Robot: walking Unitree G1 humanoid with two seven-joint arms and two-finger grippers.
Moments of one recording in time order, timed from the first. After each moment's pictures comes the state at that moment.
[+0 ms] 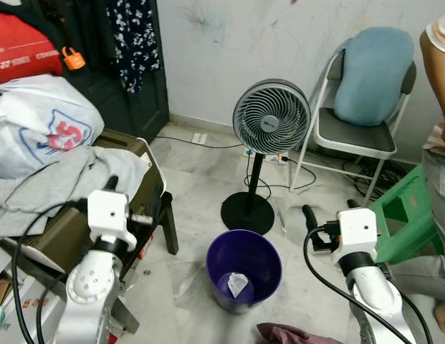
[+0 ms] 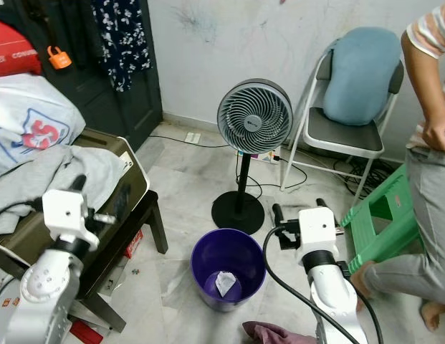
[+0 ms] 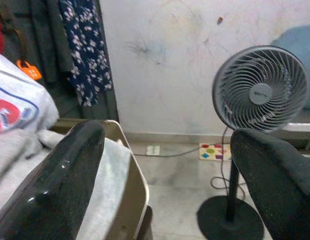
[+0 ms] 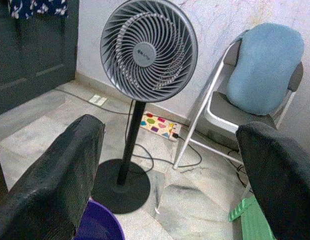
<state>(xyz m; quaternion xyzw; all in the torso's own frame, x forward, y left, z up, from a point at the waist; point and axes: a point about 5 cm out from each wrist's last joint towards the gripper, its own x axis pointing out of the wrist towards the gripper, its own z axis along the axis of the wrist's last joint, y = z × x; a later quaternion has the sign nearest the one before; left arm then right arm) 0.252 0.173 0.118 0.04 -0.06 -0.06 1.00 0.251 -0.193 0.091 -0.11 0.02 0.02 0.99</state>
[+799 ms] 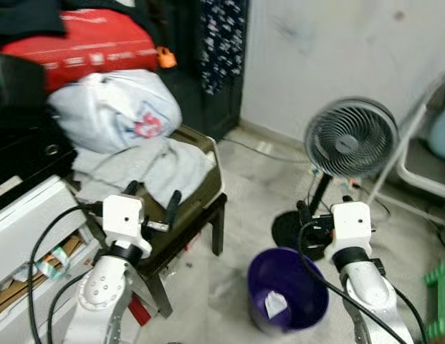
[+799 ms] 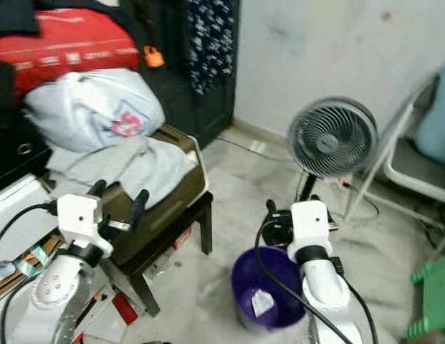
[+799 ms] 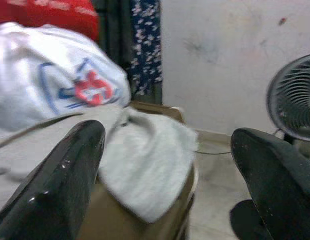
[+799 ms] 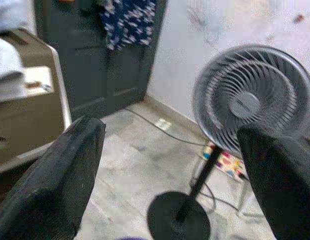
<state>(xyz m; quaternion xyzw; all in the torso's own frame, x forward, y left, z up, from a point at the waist) 0.245 0.155 0.124 0.01 -0.04 -0.10 0.99 0.251 -0.176 0.110 -0.10 0.01 0.02 1.00</state>
